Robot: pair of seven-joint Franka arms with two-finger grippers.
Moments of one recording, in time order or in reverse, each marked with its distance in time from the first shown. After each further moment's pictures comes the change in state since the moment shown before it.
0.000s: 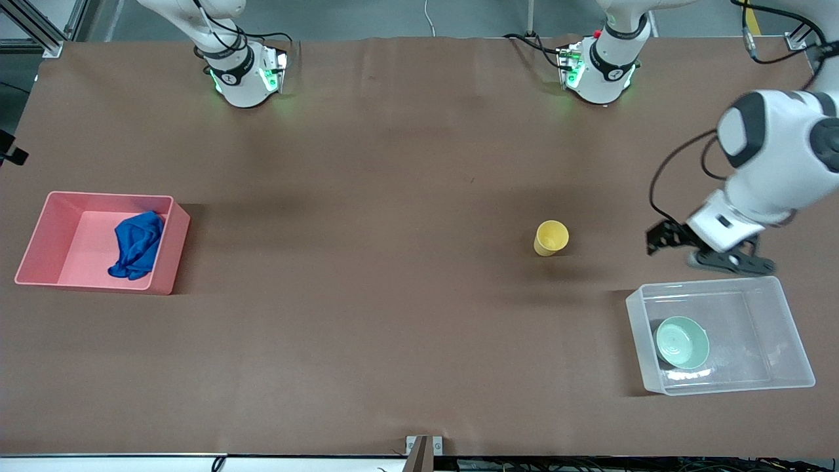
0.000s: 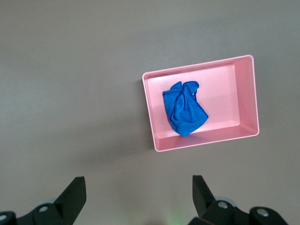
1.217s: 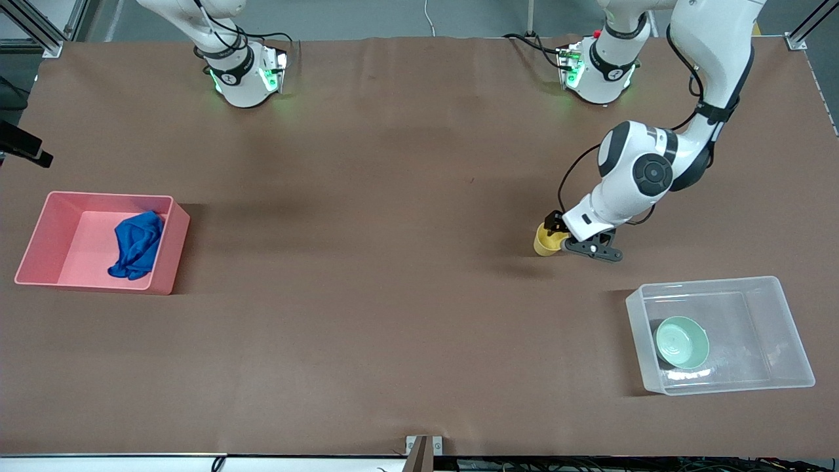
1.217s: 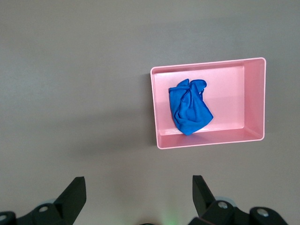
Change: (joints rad) left arm -0.053 0.225 -0.144 -0.192 0.000 0.336 -0.111; right arm 0.019 -0.004 0.004 -0.021 0.000 0.002 -0.048
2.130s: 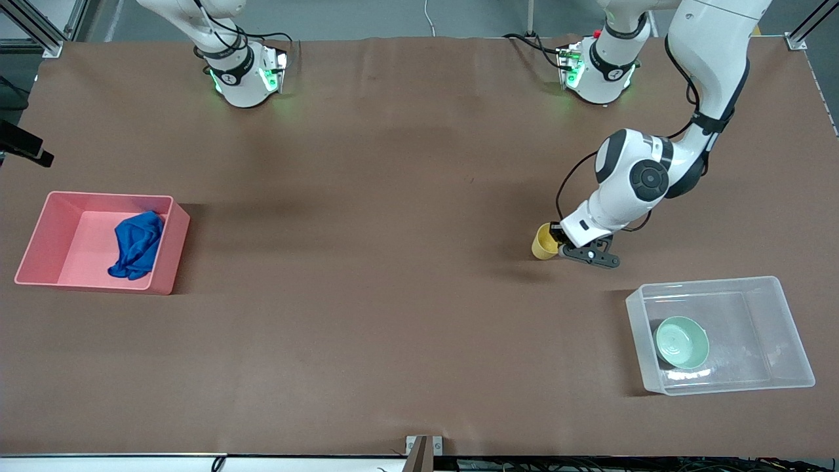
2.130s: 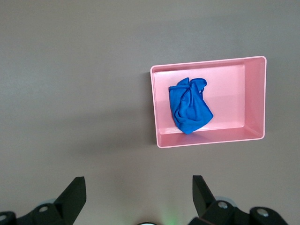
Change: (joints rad) left arm 0.011 0.037 0.001 0.038 0.021 0.047 -0.004; right arm 0.000 0.000 0.000 -0.001 0.000 -0.004 0.000
